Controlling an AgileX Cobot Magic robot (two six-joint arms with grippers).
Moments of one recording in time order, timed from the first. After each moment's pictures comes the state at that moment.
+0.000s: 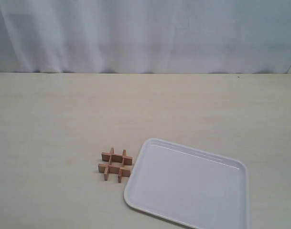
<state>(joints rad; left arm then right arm) -0.03 0.78 -0.63 0.69 -0.24 -0.86 0.03 0.01 0.00 0.15 0.32 0.17</state>
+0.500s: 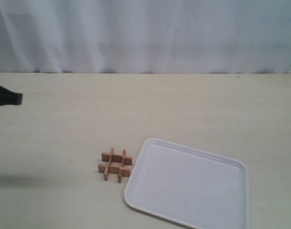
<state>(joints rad) -0.17 1.39 -0.75 0.85 0.22 -0.78 0.03 0.01 0.00 0.15 0.32 0.17</state>
